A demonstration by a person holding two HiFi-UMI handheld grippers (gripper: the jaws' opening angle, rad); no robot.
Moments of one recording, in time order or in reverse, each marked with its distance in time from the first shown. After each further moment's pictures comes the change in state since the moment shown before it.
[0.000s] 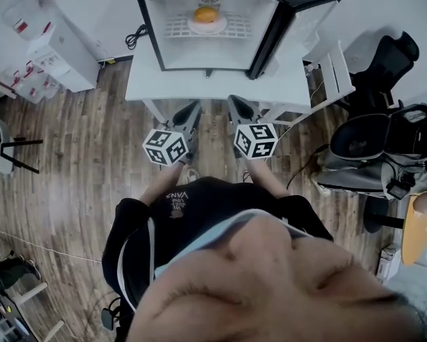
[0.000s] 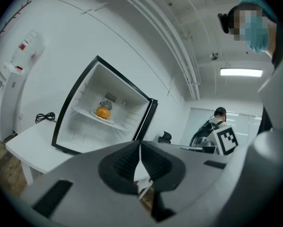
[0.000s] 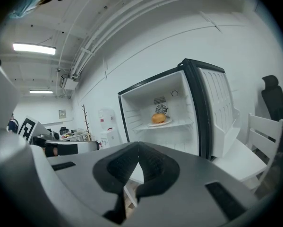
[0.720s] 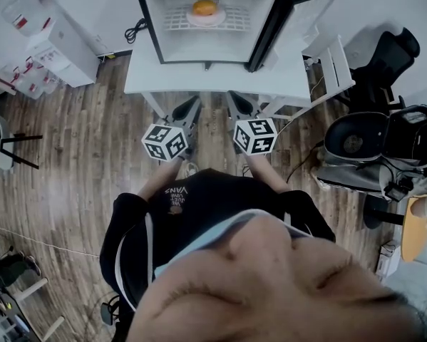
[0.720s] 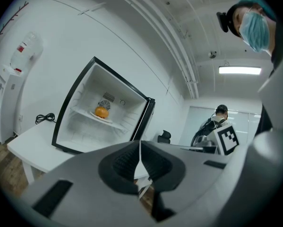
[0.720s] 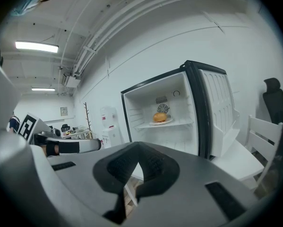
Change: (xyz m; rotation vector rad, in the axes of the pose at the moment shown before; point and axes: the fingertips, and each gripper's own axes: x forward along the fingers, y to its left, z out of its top) left arm -0.007 -0.013 -0.003 0.019 0.008 -0.001; right arm -0.013 0.008 -0.003 -0.027 0.016 0.011
